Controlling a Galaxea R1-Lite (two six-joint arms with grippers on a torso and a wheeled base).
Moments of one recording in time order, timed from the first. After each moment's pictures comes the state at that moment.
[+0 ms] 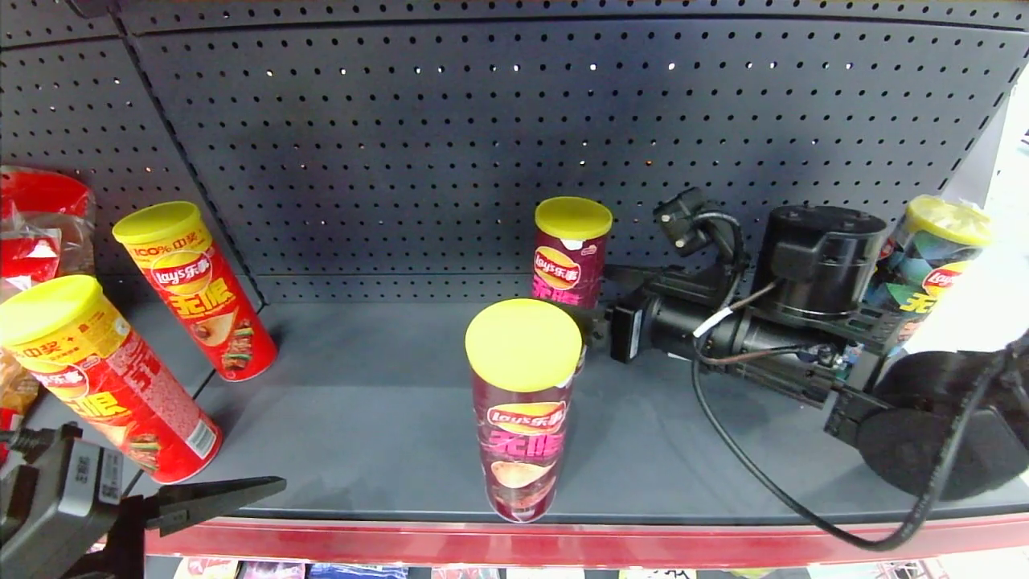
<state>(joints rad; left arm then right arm) -0.45 0.97 -0.28 -0.28 -0.44 0.19 0.61 1.79 -0.83 -0.86 0.19 0.01</state>
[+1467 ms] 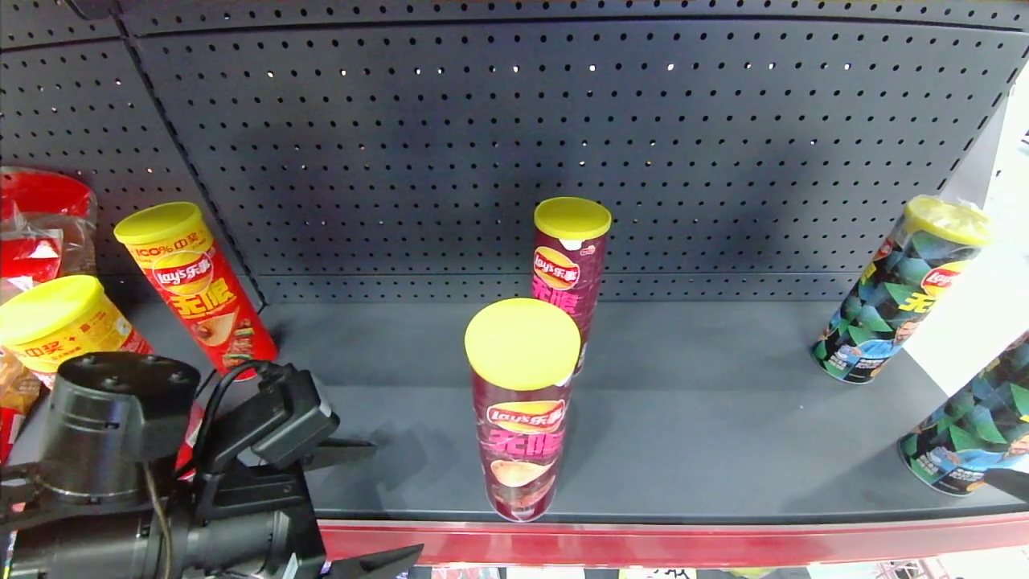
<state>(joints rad) -0.52 1.40 -0.43 -0.36 -0.38 0.22 0.49 0.59 -0.40 0.05 0.13 0.00</state>
